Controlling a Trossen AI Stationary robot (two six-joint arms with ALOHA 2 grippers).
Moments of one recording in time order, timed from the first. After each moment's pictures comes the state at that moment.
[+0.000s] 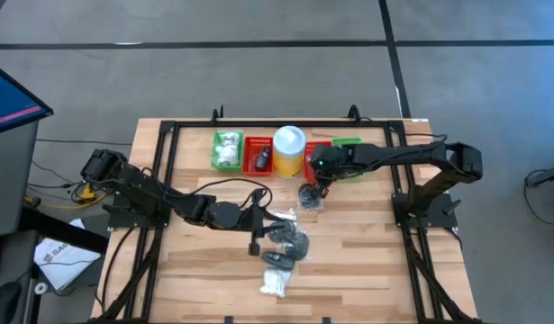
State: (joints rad) left arm -0.33 1.52 0.85 0.38 -0.35 0.07; right arm -0.23 1.52 0.97 -0.57 0.12 0.23
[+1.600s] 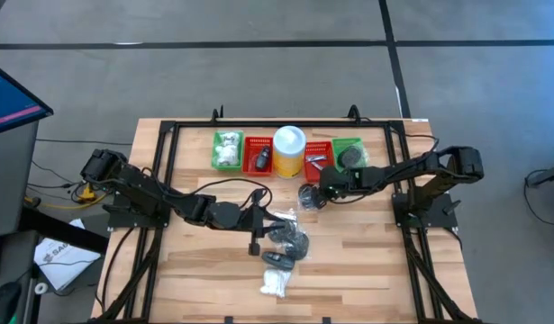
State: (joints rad) left arm -0.33 1.52 0.85 0.37 -0.35 0.06; right arm -0.10 1.53 0.63 -0.13 0.24 0.74
